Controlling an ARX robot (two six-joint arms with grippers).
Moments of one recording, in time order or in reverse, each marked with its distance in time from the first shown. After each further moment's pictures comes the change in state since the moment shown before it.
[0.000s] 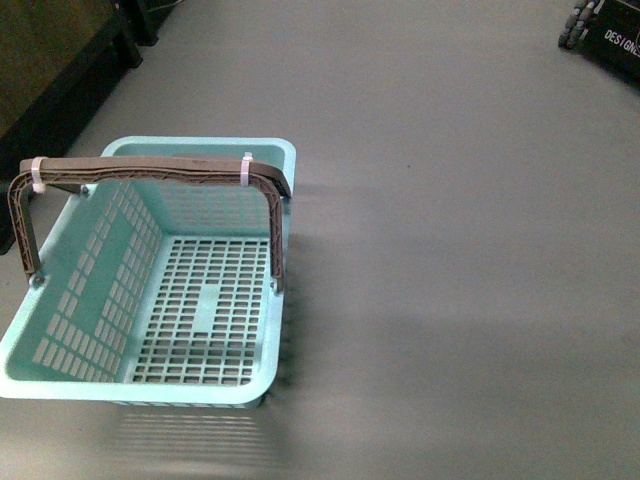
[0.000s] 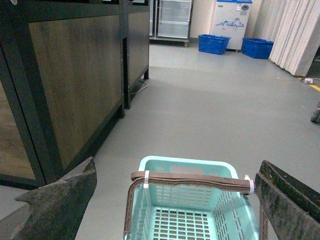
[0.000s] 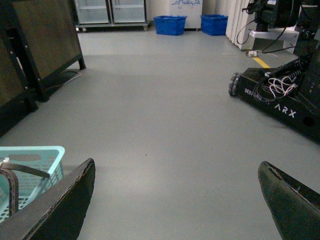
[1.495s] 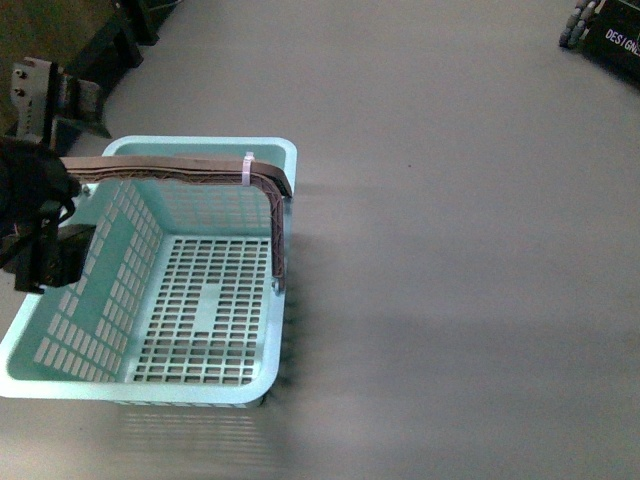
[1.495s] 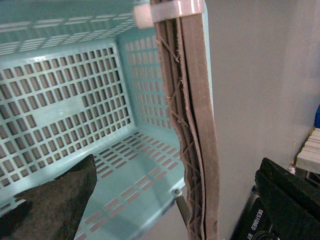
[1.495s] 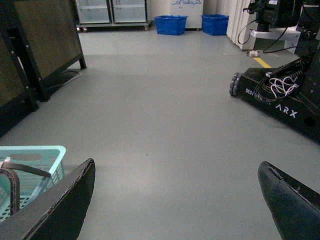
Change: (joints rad) left arm -0.154 2.068 0.777 0.584 -0.152 -1.445; right arm 0.000 0.000 0.000 0.000 -0.002 0.000
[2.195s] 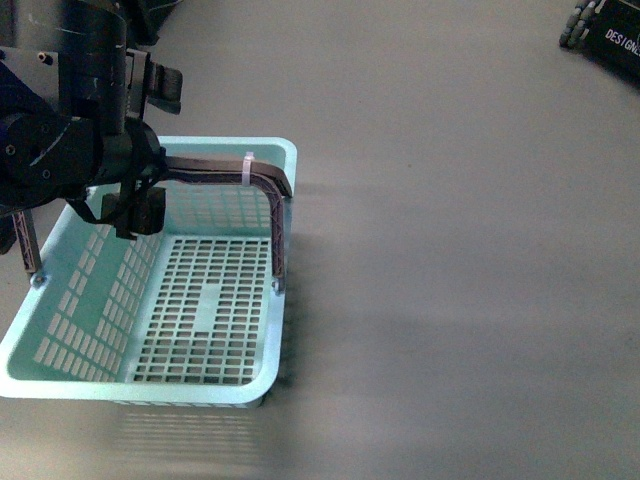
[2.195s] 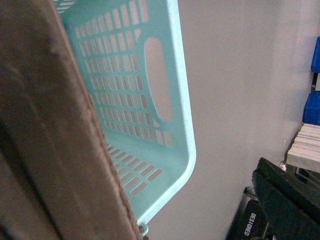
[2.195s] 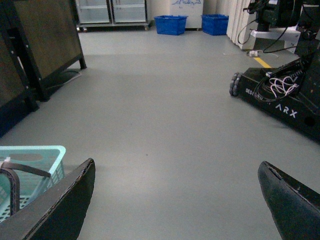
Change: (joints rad) left arm -0.053 0.274 0.352 -0.041 -0.033 -0.023; right arm 0.000 0.000 0.000 0.000 0.000 0.000
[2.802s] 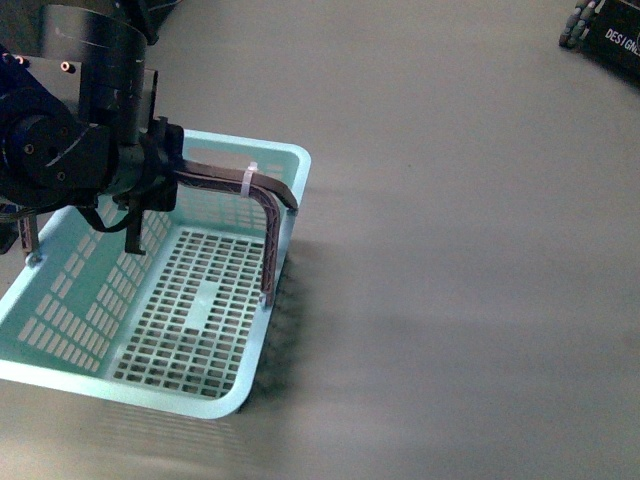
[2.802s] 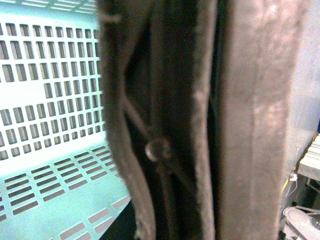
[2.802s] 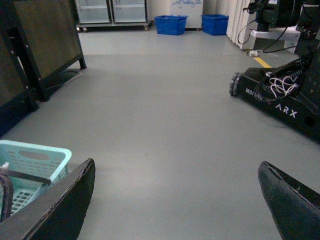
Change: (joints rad) left arm -0.016 -0.020 -0.029 -0.061 -0.018 -0.073; right arm 0.000 0.000 0.000 0.000 0.000 0.000
